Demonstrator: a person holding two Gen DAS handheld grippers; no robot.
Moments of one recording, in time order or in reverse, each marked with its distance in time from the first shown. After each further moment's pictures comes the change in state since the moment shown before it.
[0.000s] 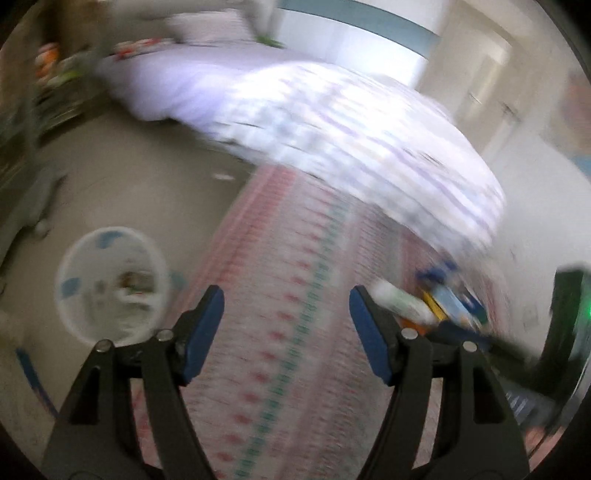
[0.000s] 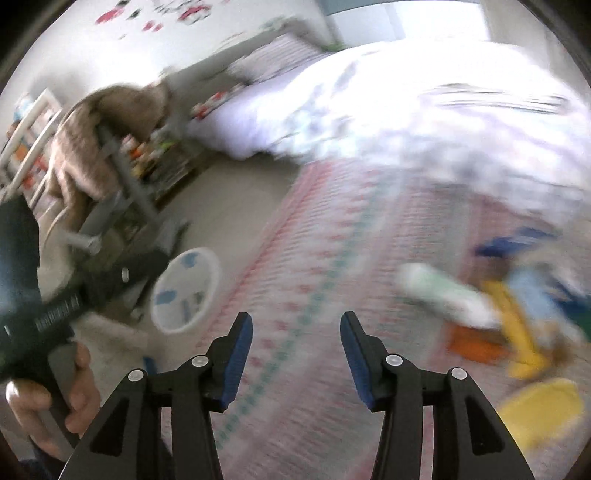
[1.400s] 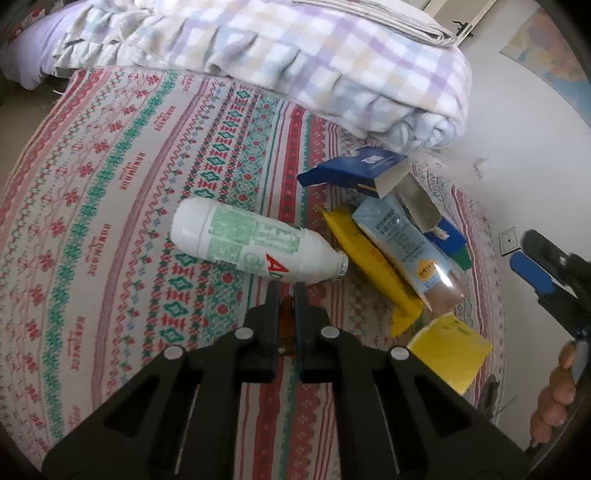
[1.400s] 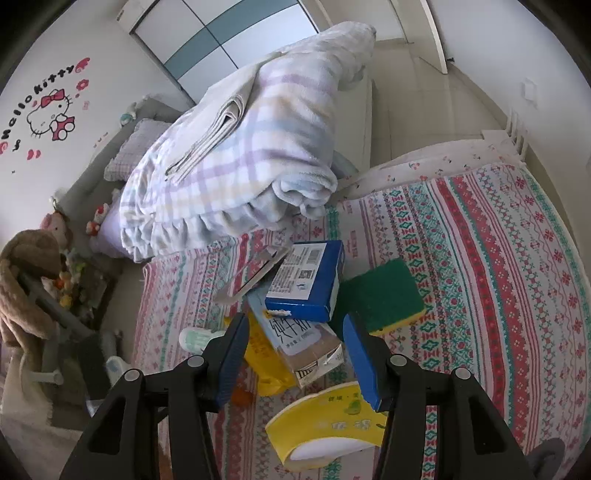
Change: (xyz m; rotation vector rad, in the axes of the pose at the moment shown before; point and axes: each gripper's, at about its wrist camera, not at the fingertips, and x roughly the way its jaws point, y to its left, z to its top) left arm 0.155 -0.167 -0.043 0.119 0.279 -0.183; right arm -0.081 -0.219 -0.024 0.442 -0.149 -0.200
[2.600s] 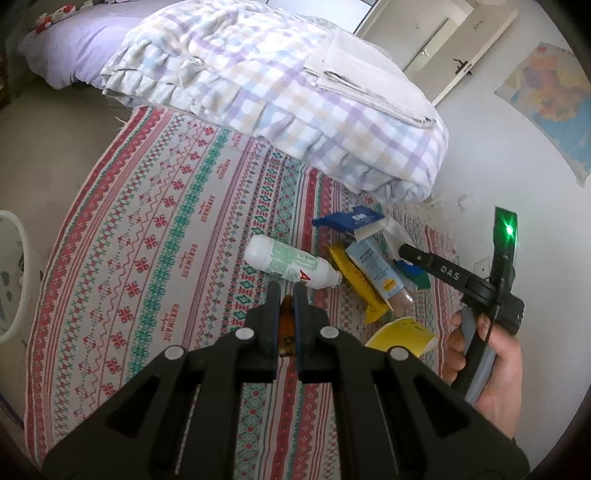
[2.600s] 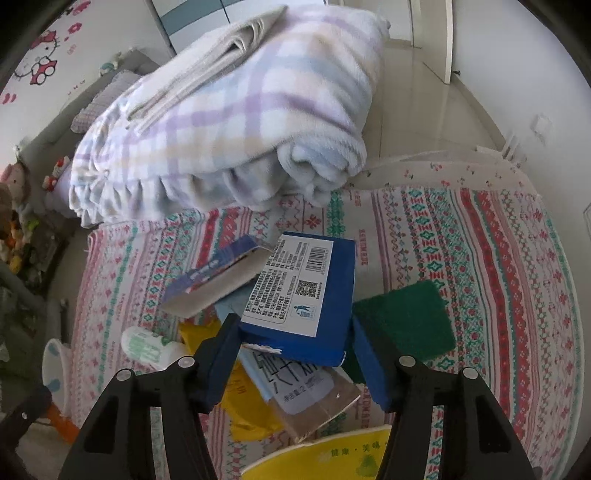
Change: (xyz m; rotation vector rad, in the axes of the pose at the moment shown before) left arm -0.122 0.057 0.007 -0.088 -0.093 -0.054; right arm 0.071 0.040 0.014 -0.129 0.073 -0.206
